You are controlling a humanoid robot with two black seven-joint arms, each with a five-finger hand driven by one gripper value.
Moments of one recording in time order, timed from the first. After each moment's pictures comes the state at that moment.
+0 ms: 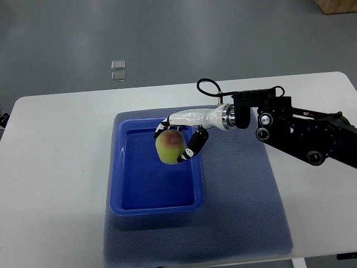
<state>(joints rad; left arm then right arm) 0.03 0.00 -0.04 -0.16 0.00 -0.05 0.21 0.99 -0.22 0.40 1.11 -1.50 0.40 0.10</state>
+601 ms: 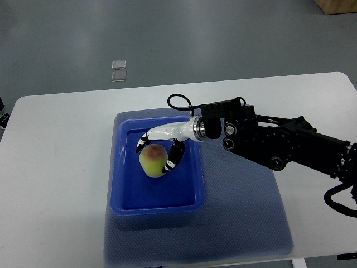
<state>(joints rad) 0.03 0.00 -0.04 -0.16 0.00 -0.05 0.21 1.02 -0.06 0.33 0.96 -1.51 0.41 0.09</state>
